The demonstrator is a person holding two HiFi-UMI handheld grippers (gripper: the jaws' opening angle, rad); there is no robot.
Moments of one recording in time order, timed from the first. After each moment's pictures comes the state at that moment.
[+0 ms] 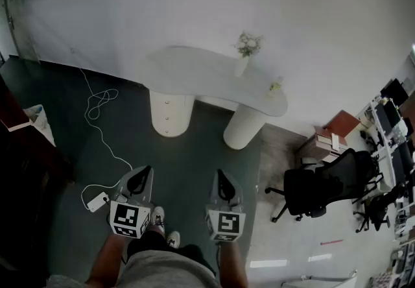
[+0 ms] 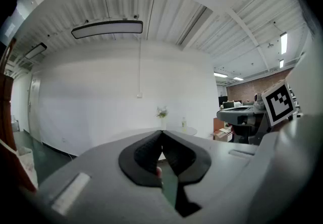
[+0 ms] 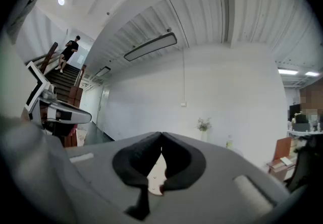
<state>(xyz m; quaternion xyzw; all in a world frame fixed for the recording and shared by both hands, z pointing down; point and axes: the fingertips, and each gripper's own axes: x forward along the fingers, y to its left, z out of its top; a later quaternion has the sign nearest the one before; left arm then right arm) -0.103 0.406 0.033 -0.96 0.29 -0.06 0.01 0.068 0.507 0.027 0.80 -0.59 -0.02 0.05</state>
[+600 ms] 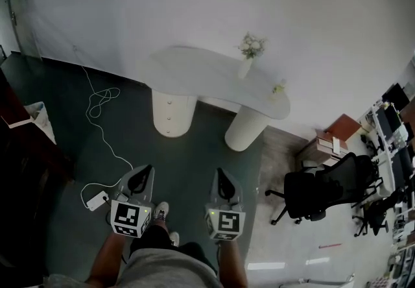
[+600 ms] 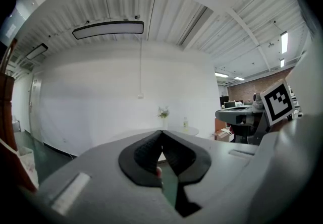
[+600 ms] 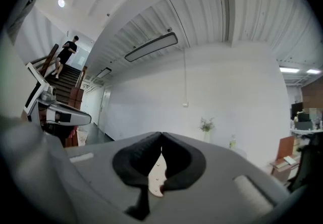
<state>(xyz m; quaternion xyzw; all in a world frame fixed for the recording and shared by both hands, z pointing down) -0.108 0.396 0.036 -0.95 0.29 -0.06 0.02 0.065 0.492 0.034 0.80 -0.60 -0.01 0.05</state>
